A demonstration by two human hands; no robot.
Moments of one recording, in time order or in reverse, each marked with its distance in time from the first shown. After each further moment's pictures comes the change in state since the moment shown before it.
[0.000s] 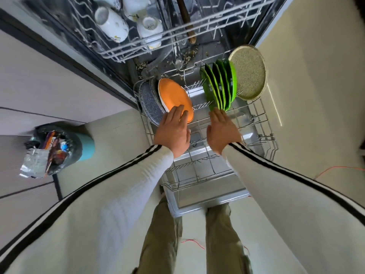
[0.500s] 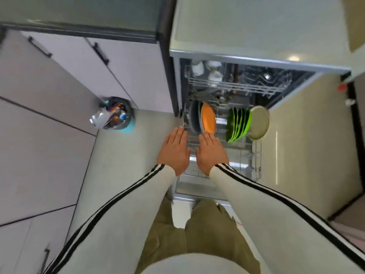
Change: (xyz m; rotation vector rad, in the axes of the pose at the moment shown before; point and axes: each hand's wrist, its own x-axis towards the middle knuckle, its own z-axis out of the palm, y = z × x) left_hand -0.256 0.063 -0.149 -0.177 0.102 -0.459; right_hand -0.214 -0.141 -0.136 -0.243 -0.065 -0.397
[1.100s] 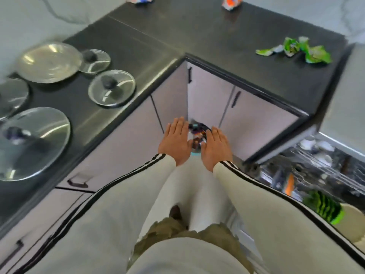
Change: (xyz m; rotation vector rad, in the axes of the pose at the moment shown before) left_hand -0.108 -0.373 -0.159 -0.058 0.276 -0.454; right_hand 0.105 -0.414 -0.041 -0.087 0.177 -0.420
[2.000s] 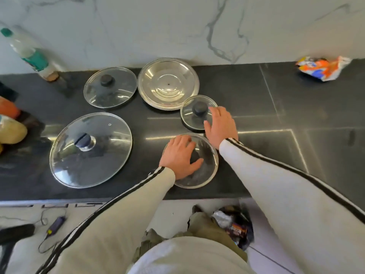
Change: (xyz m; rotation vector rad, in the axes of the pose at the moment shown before) left_hand 0.175 -0.300 -0.091 -0.086 0.294 -0.677; right_hand 0.448 -0.362 -0.014 0.103 -0.033 -0.897
